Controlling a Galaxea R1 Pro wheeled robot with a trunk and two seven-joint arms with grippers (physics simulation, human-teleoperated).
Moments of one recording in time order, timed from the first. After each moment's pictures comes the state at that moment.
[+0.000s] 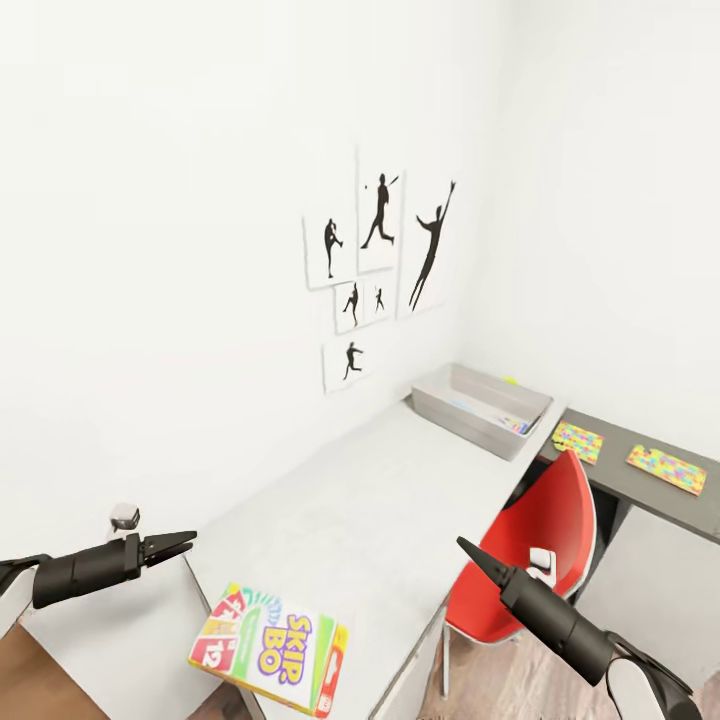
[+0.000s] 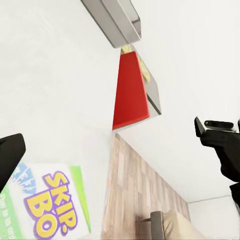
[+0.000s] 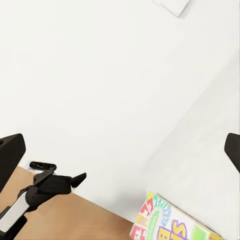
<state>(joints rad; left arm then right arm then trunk) -0.39 0.55 0.01 -1.02 0.66 0.84 -1.15 -0.04 -0.04 -0.23 -1.53 -0.74 0.67 0.78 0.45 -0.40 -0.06</state>
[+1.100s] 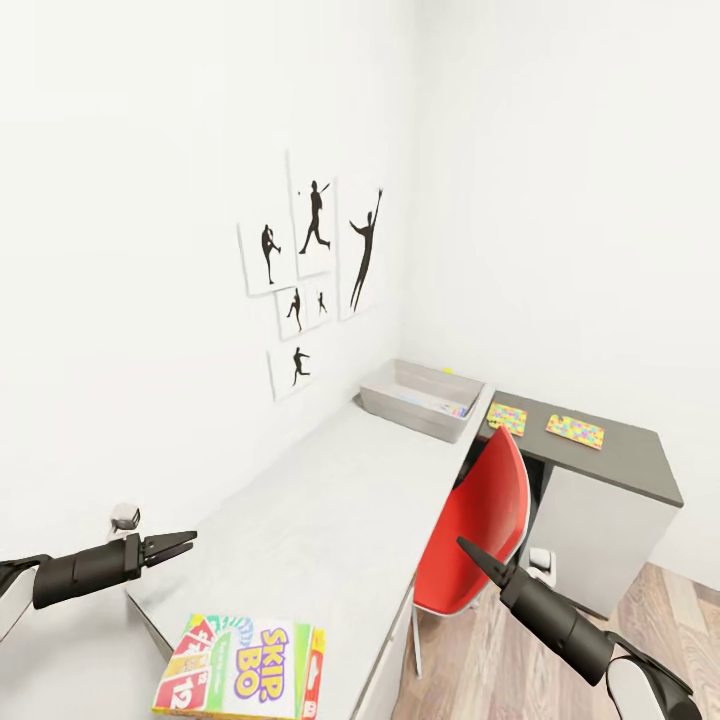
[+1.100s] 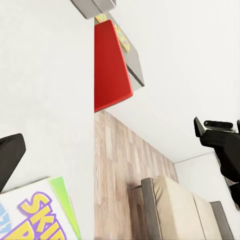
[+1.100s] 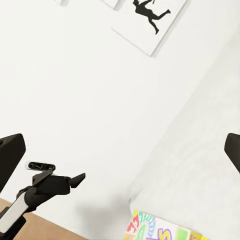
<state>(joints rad) -0.39 0.55 0.01 -1.02 0.67 0.84 -1.15 -0.04 -0.04 -0.23 -1.53 -0.74 0.67 0.77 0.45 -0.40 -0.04</state>
